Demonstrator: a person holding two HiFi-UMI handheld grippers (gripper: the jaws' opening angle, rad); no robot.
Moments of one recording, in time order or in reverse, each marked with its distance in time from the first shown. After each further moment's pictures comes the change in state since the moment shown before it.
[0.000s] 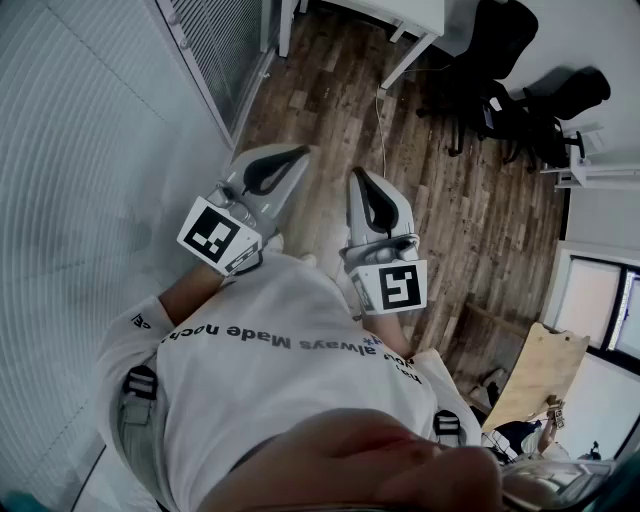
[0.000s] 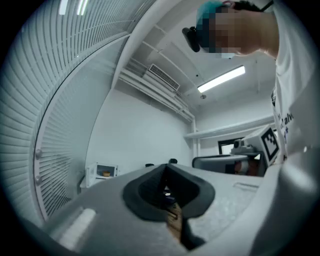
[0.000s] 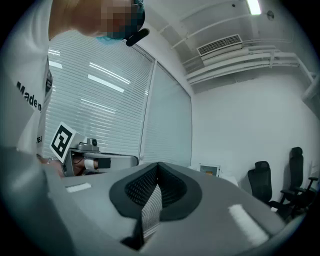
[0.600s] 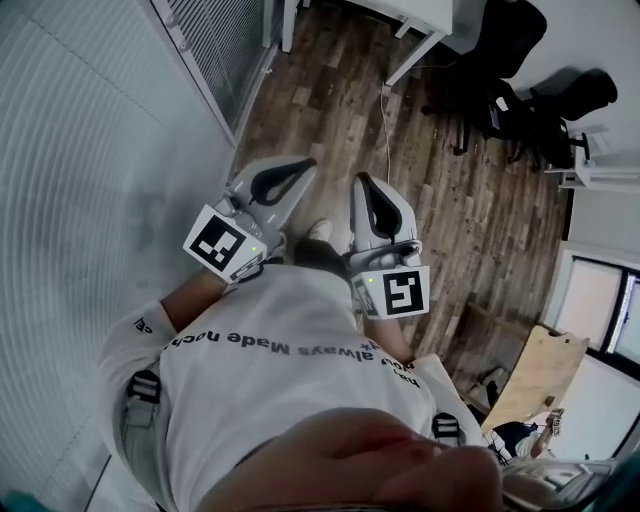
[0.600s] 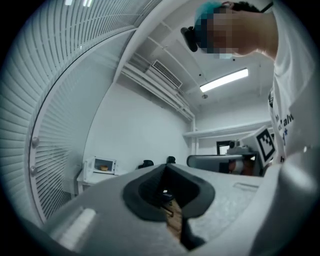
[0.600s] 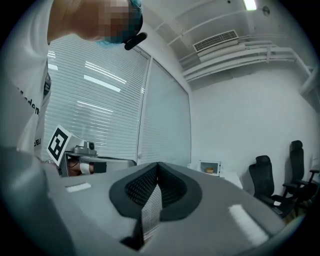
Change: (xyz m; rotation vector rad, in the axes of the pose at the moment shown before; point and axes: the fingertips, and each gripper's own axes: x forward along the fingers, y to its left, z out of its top) left arm 0.008 0.023 -0.028 -0.049 0.021 -0.022; right arm 0.032 -0.009 -0.023 0.039 0.009 -0.004
